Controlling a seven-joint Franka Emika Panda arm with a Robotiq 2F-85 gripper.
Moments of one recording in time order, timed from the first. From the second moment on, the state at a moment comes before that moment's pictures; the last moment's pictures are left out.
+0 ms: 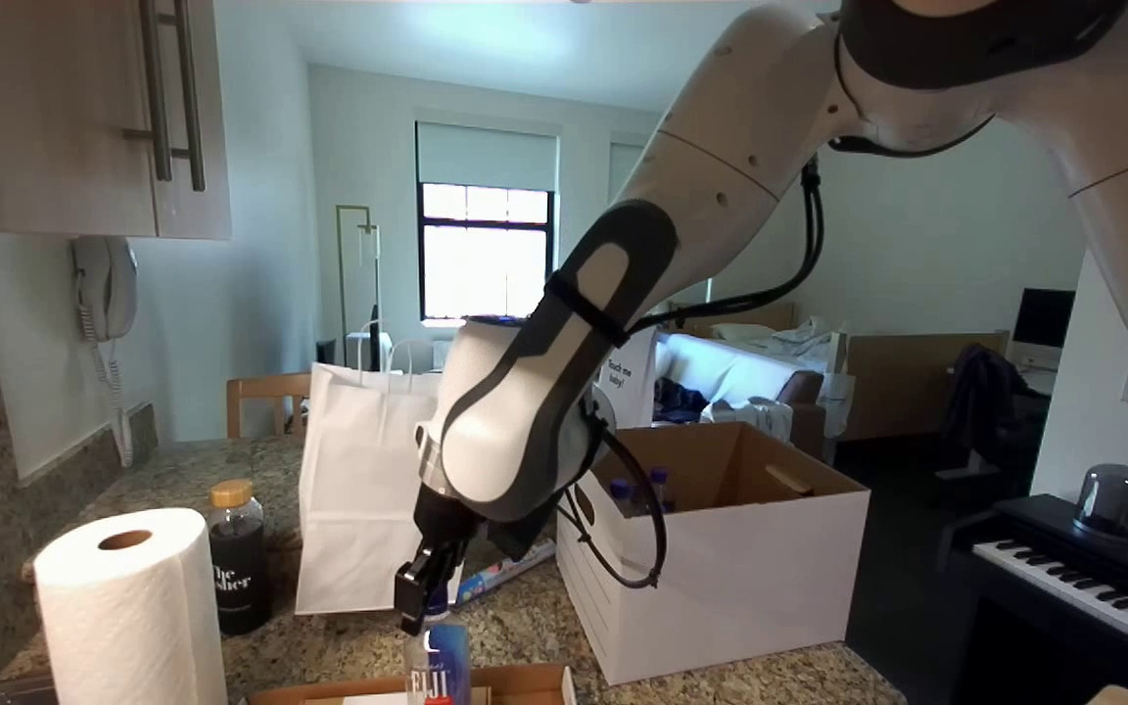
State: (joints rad) arm 0.36 0.45 0.23 -2.20 -0.05 2.91 -0.22
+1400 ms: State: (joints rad) arm 0.36 -0.08 0.04 -2.18 -0.48 2.40 0.02
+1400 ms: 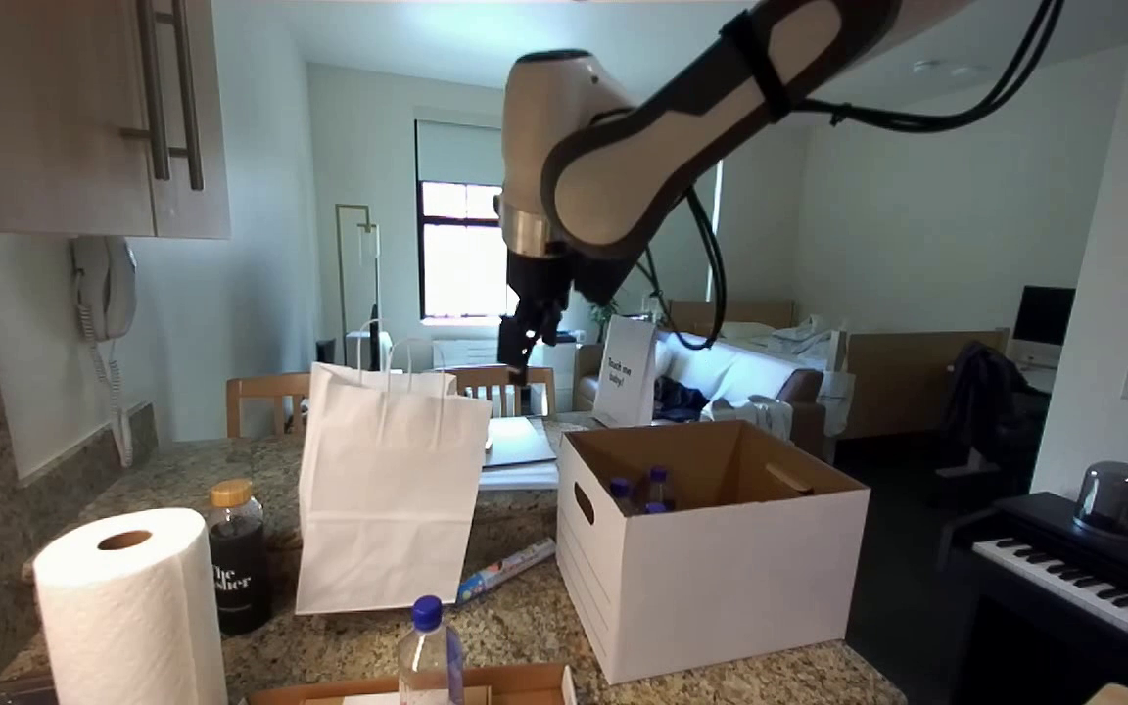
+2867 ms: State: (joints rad) arm -0.07 0.30 -0.12 -1.89 -0.01 2.36 -0.03
